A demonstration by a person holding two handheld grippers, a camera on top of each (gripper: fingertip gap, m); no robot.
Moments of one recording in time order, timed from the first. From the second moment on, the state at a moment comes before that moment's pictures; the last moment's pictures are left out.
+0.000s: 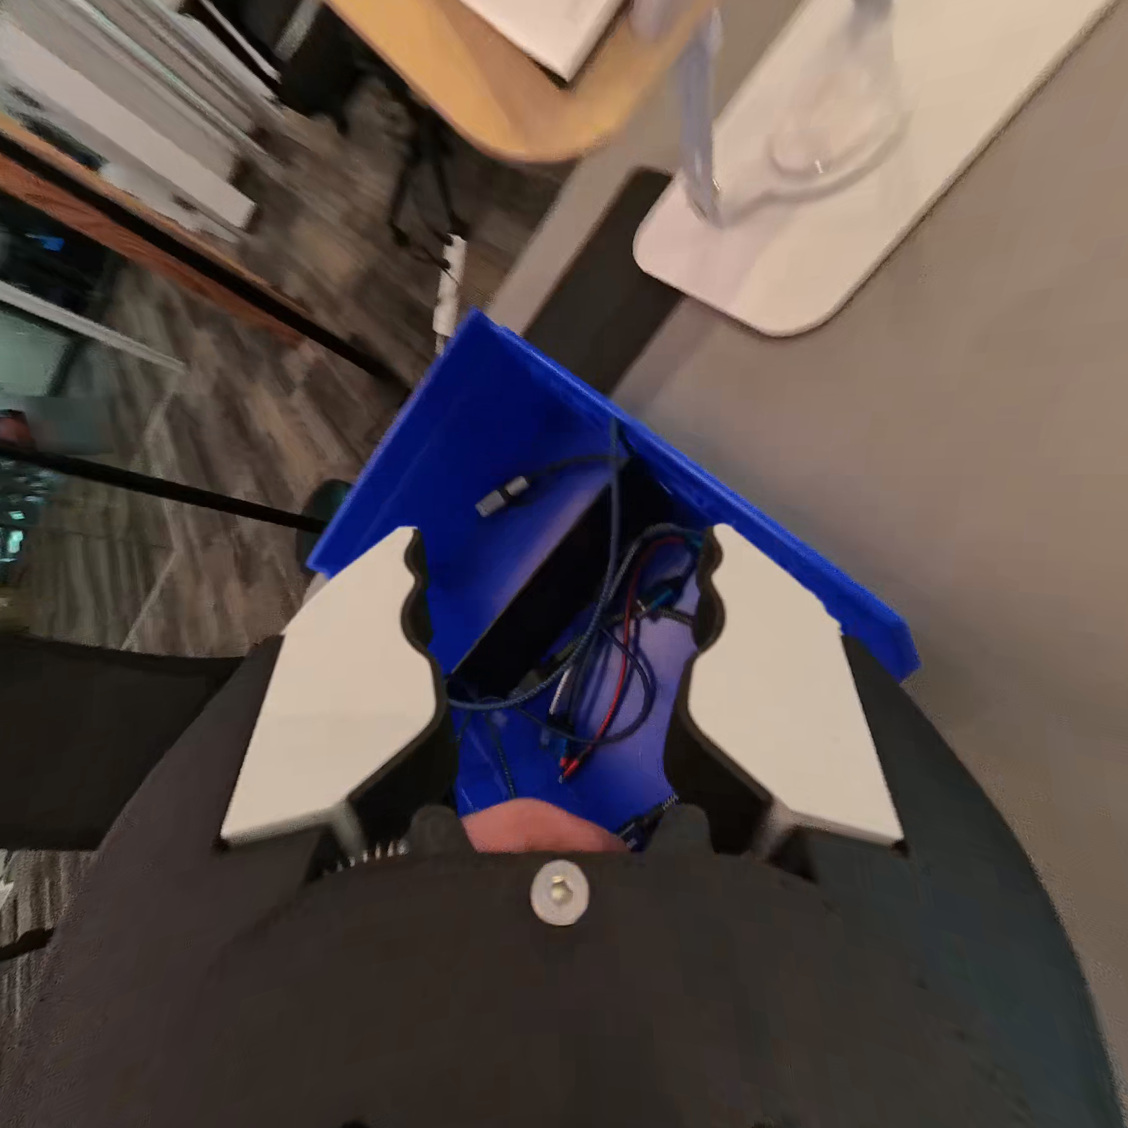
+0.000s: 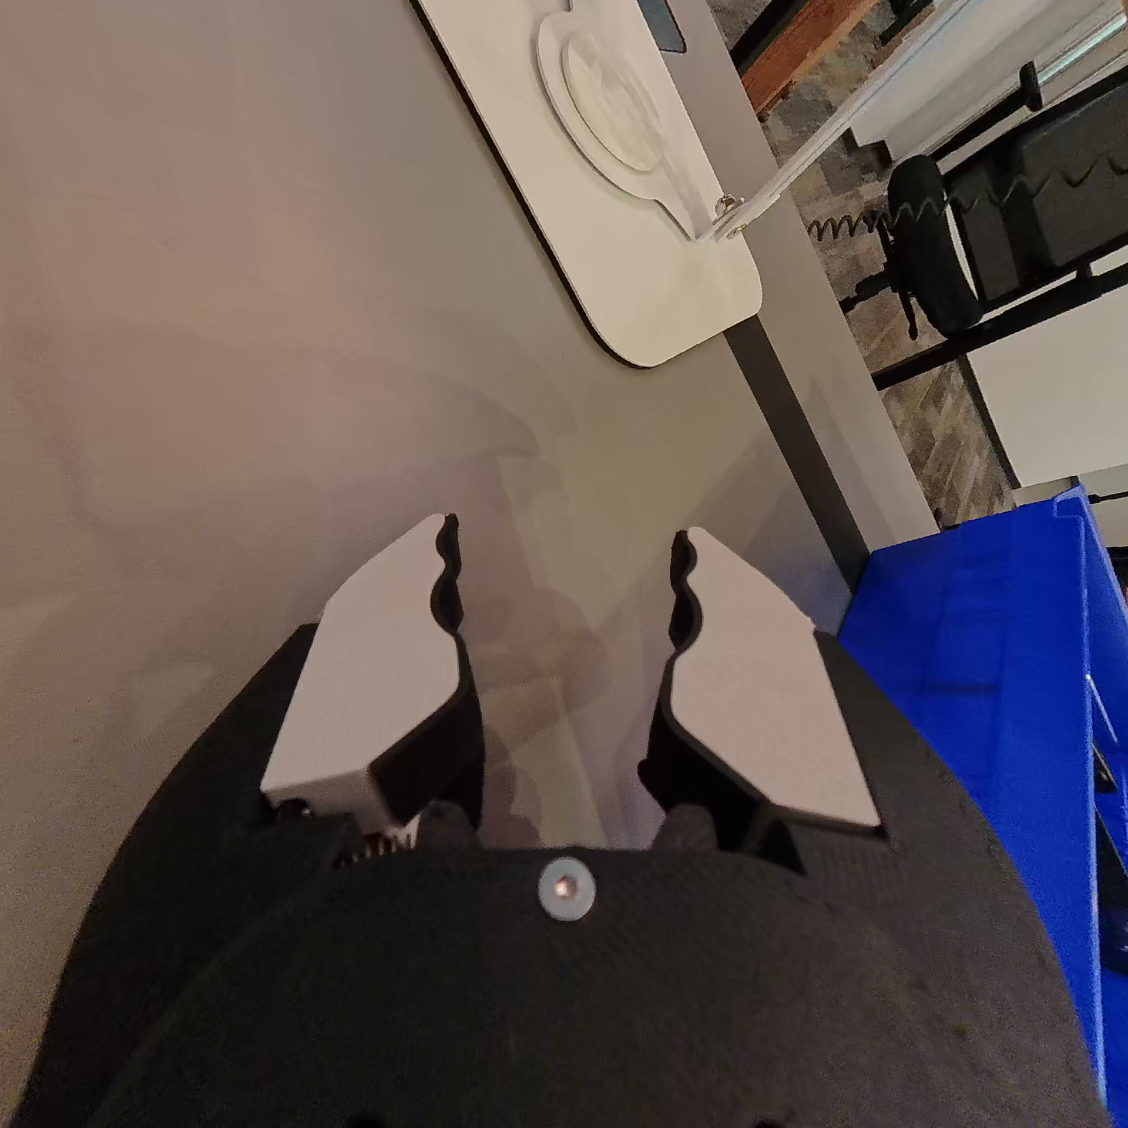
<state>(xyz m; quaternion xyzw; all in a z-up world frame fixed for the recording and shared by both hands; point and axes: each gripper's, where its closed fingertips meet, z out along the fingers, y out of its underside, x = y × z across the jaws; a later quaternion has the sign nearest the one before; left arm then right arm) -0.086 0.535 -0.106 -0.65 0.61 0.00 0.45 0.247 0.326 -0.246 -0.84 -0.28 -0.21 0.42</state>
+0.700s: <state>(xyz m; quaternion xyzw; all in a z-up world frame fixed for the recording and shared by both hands) -0.126 0.587 -0.091 -0.66 0.57 0.07 0.49 0.248 0.329 -0.250 -0.83 -0.28 -0.19 0.44</state>
